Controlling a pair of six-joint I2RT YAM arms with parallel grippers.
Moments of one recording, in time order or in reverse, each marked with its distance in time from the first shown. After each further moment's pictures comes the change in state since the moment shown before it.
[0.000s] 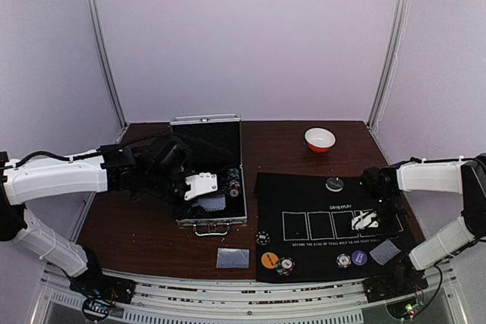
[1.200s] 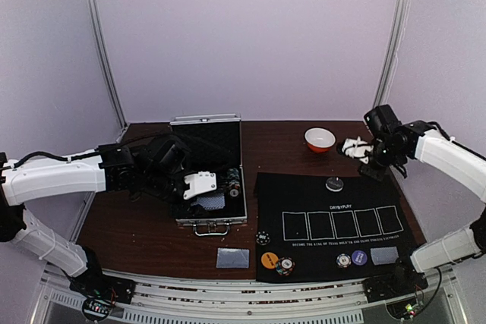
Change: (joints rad) left arm 0.001 -0.011 0.000 0.000 -0.007 0.000; right arm 0.039 -0.117 0.371 0.153 -0.006 0.225
